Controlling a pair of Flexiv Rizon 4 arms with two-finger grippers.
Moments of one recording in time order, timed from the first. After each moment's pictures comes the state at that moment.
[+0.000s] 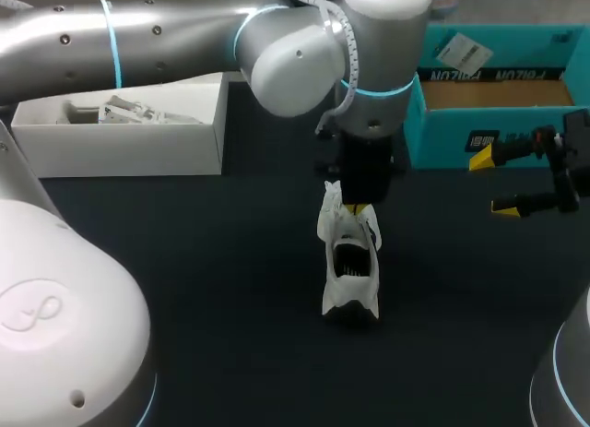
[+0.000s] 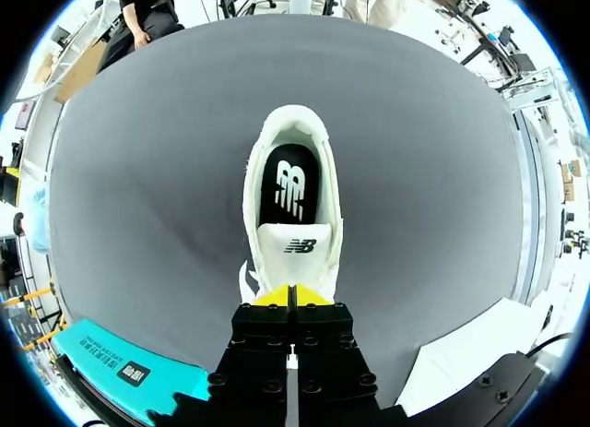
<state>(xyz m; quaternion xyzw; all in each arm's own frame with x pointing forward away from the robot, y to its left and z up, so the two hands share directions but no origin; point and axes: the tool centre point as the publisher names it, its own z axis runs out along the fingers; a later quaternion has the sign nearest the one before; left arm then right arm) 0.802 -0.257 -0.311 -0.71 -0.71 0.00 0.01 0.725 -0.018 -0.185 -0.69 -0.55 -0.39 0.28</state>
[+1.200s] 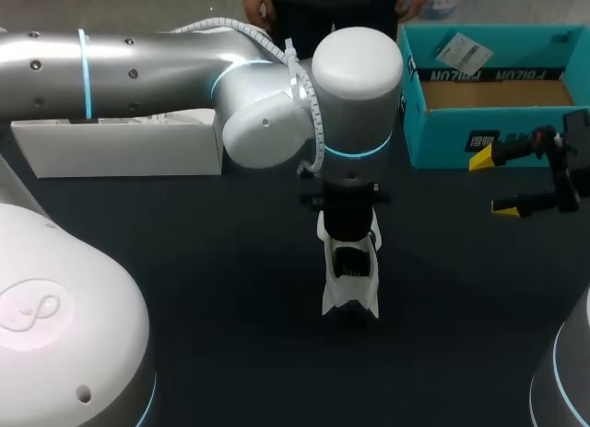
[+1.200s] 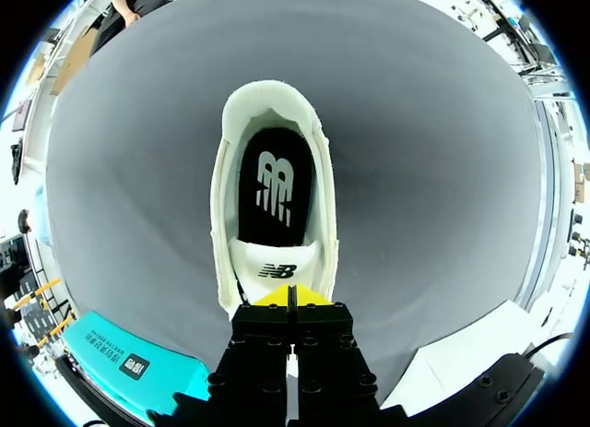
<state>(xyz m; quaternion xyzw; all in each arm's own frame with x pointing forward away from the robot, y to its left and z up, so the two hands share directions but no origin) 0.792 -0.238 -0.338 -0.71 -0.70 -0.05 -0.07 0.725 -0.018 -0.185 -0.69 -0.55 -0.39 0.28</state>
